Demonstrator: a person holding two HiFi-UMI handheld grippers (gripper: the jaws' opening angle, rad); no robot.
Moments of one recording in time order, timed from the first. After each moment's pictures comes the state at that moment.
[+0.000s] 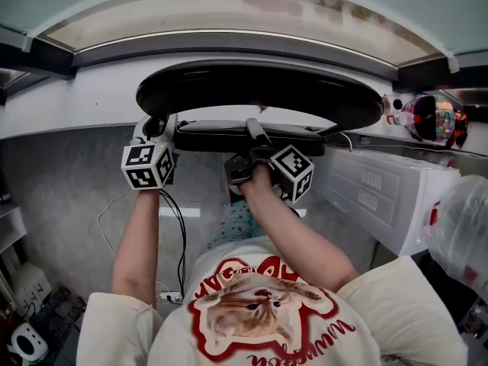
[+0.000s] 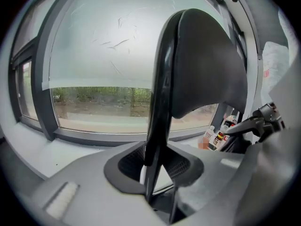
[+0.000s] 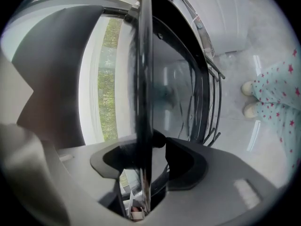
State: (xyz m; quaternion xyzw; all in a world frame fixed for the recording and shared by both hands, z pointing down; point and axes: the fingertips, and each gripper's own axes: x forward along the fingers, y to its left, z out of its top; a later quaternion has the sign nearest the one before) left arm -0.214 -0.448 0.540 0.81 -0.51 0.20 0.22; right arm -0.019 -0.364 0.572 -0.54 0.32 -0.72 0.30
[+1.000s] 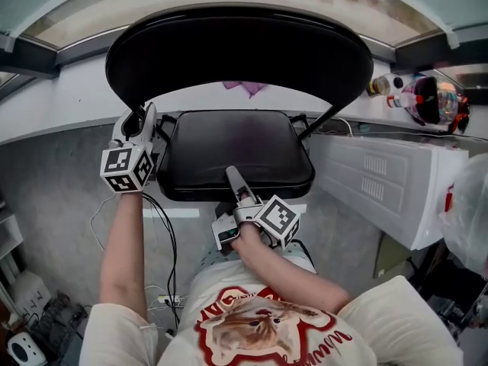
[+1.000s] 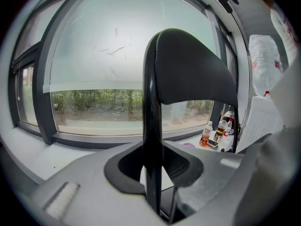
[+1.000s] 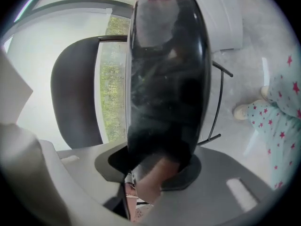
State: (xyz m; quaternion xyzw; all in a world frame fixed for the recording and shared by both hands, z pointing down) left arm -0.217 -0.422 0.568 0.83 -0.50 0.18 0.16; right arm -0.046 -0.224 0.599 -0.50 0.38 -0.73 0.27
